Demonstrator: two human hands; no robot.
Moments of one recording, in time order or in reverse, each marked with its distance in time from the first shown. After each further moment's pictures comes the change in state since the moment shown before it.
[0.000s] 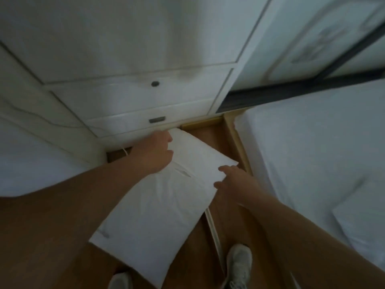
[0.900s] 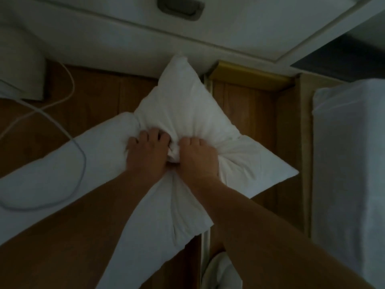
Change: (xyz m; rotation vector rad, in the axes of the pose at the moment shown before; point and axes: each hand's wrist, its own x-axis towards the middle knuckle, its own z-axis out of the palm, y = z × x) left_hand 0.175 -0.174 0.360 0.249 0.186 -0.214; right_hand 0.287 0.000 0.278 -0.494 0.270 -0.360
